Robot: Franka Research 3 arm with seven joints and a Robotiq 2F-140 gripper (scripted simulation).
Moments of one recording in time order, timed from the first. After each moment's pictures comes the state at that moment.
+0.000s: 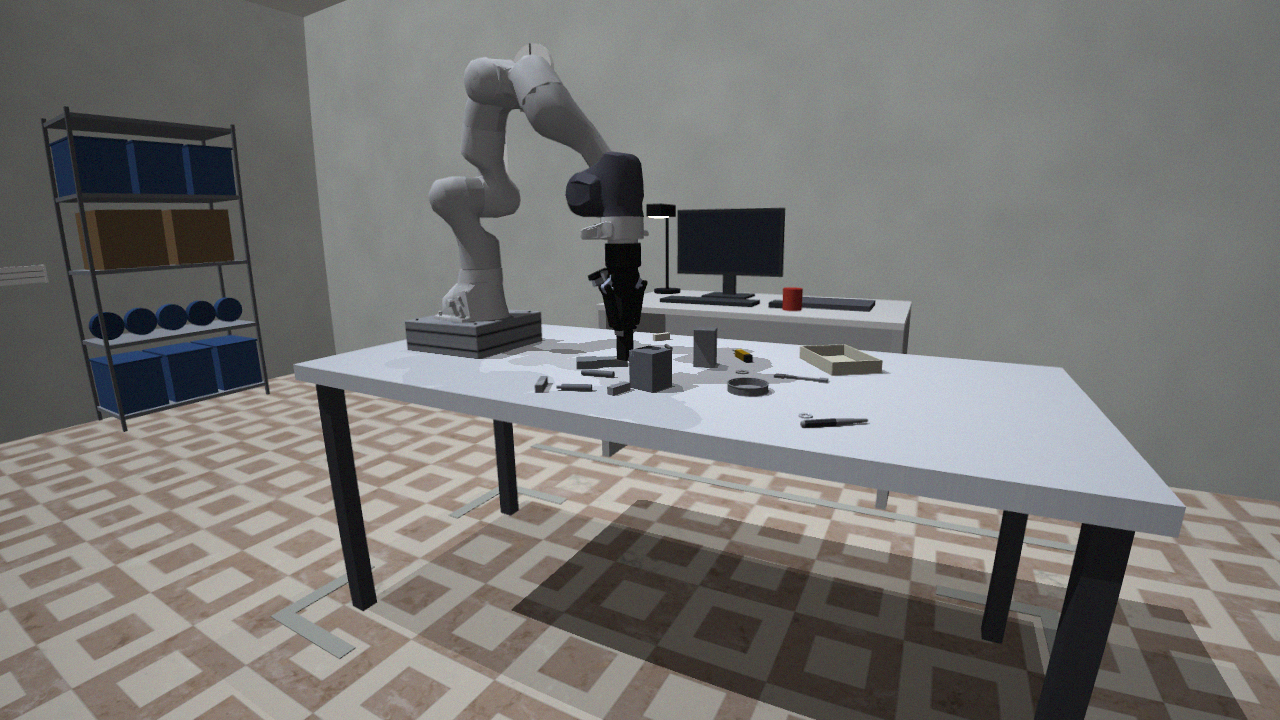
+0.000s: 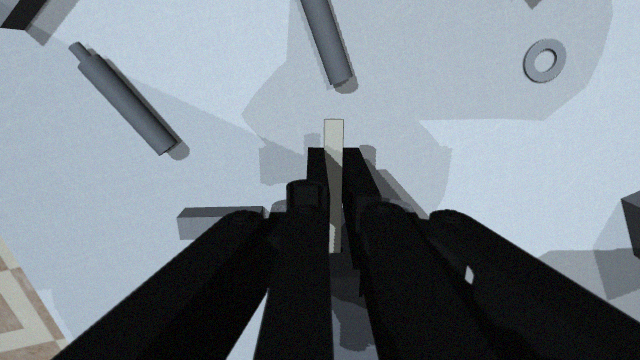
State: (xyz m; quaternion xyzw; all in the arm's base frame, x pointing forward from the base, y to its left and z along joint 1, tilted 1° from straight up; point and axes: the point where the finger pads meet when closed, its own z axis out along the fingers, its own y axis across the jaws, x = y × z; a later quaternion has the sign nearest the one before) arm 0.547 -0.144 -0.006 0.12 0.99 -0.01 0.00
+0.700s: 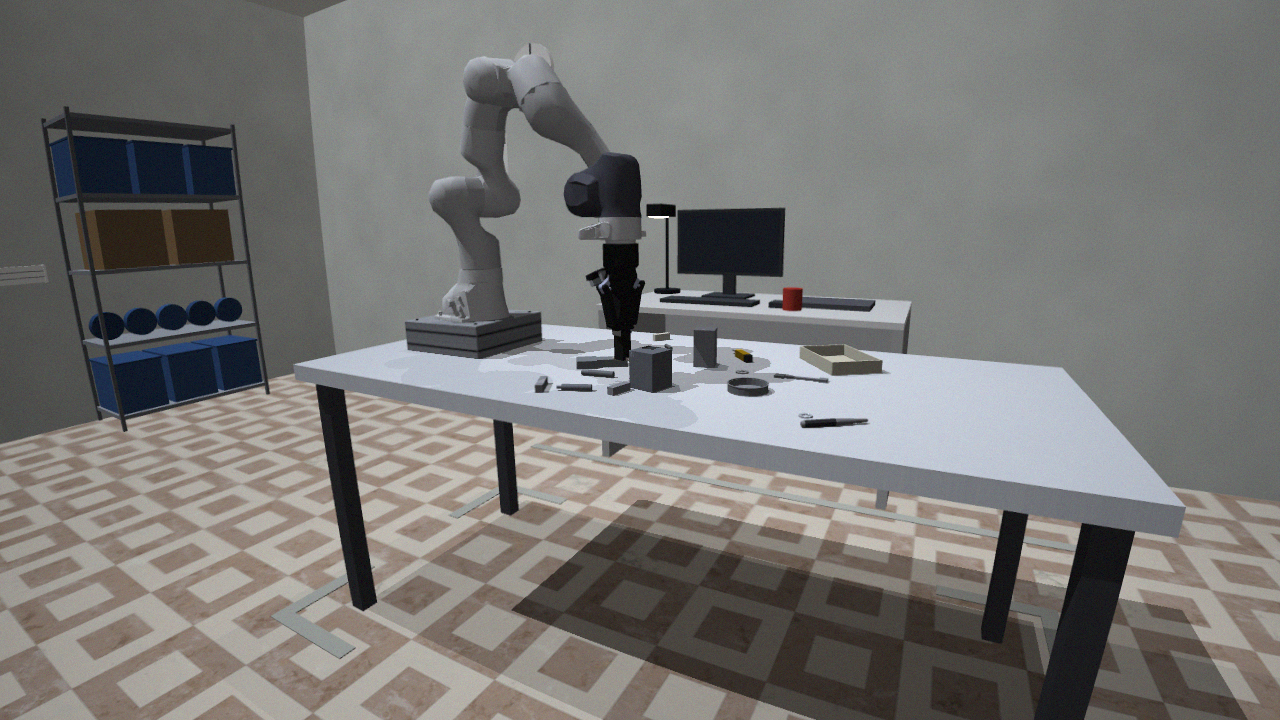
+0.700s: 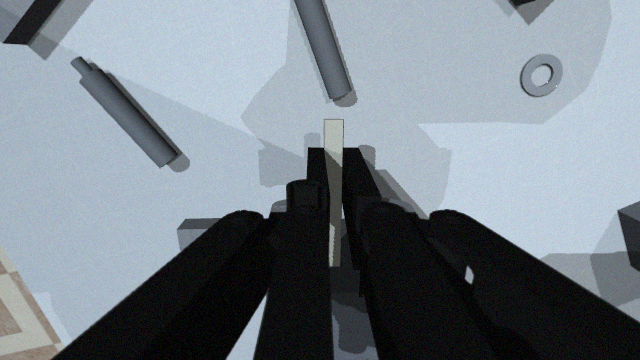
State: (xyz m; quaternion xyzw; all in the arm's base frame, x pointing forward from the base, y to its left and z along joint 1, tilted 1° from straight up) arm 0.540 -0.142 -0.007 0.11 0.99 0.00 0.00
